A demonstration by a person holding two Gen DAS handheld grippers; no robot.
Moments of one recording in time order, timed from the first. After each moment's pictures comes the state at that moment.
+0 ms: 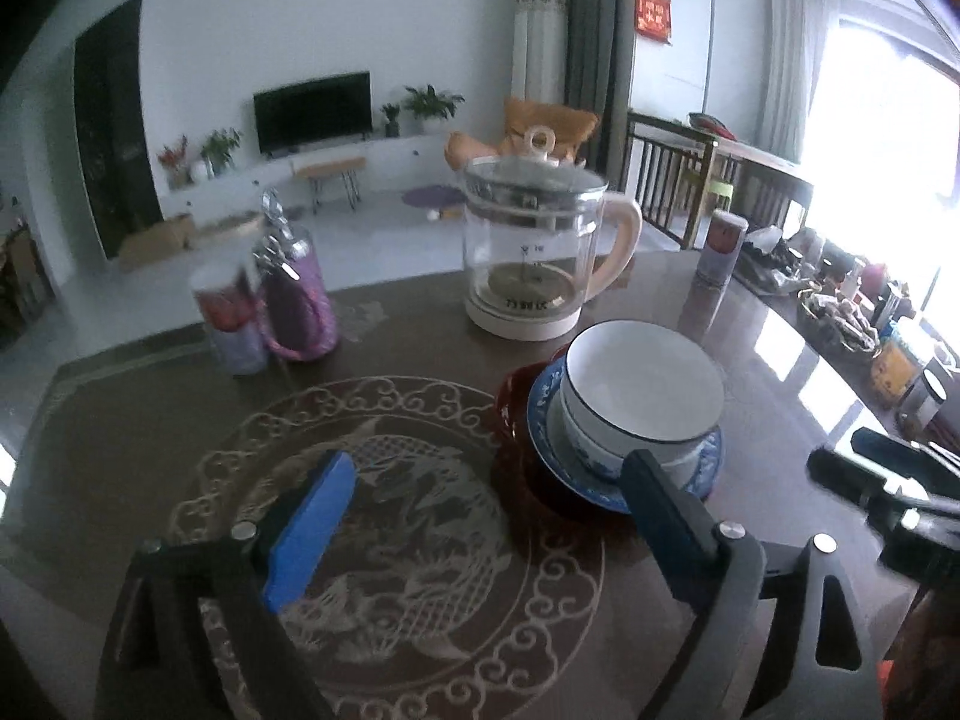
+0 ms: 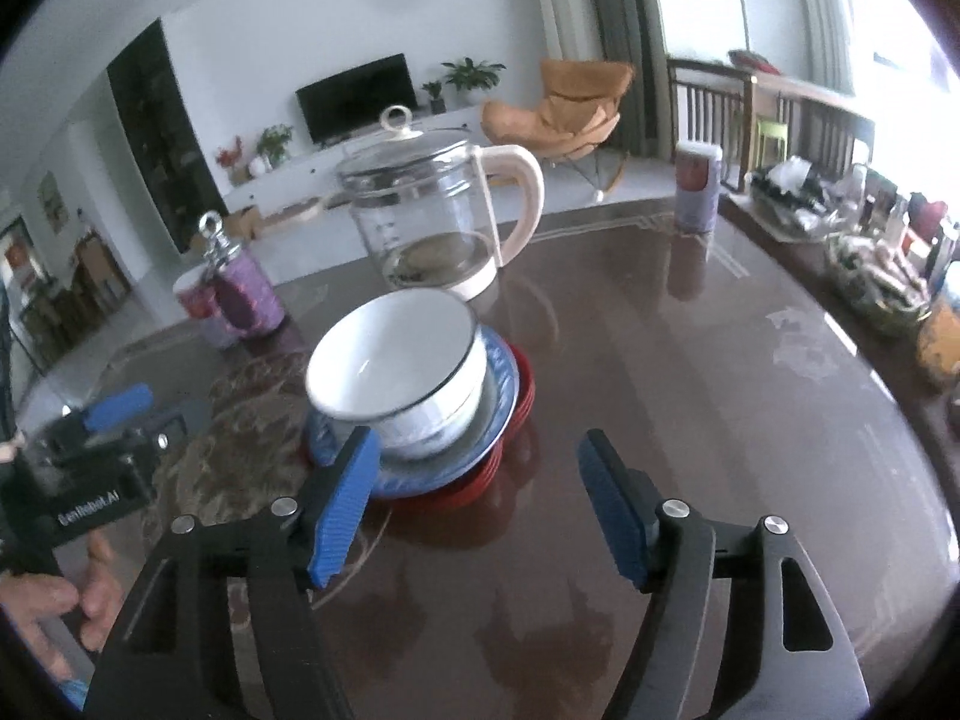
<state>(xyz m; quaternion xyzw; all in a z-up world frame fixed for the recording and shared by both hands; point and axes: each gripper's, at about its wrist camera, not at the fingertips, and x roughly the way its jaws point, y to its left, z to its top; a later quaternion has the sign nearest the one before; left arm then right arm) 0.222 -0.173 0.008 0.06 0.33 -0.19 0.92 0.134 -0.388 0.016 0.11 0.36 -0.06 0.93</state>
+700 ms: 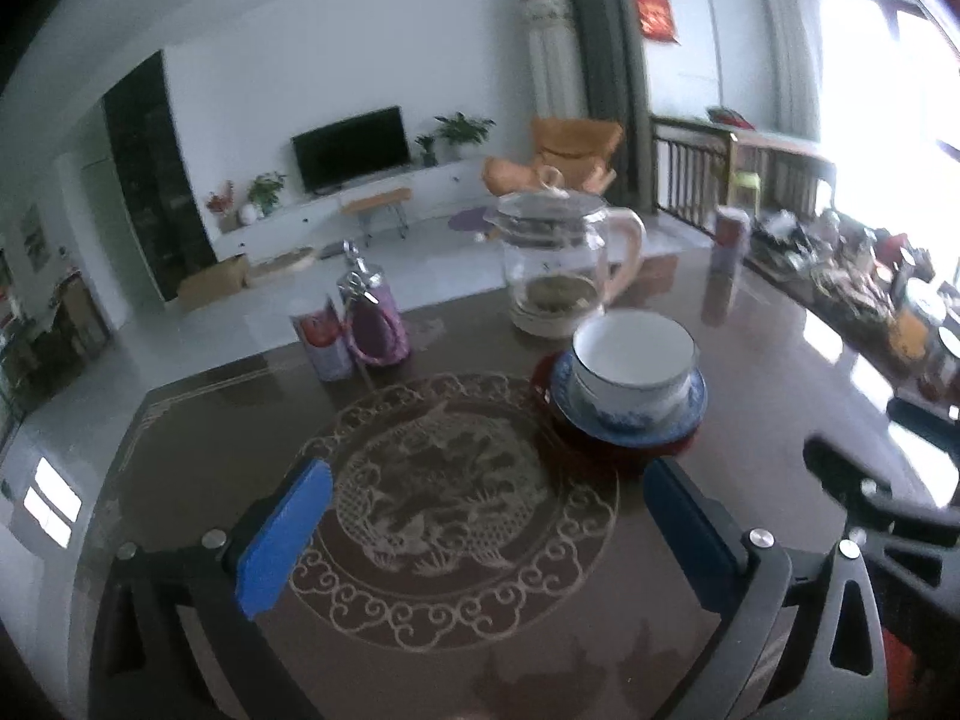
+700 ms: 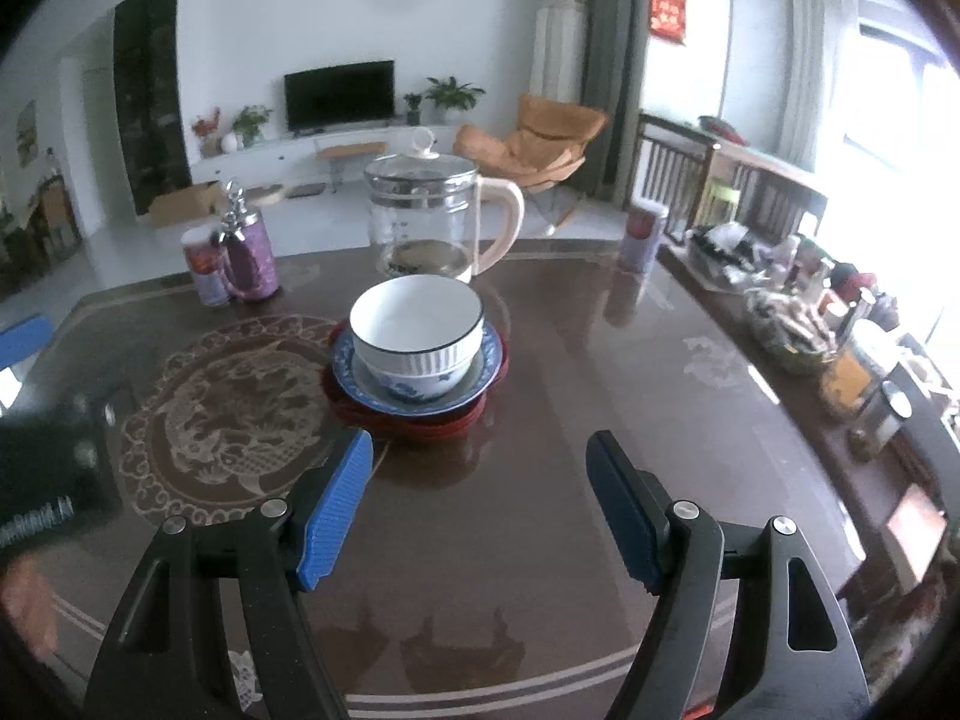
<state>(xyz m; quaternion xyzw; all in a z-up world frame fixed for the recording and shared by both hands) 0.120 -0.157 0.058 0.12 0.31 -0.13 0.93 0.065 -0.323 0.059 0.01 0.34 -0.14 0.93</state>
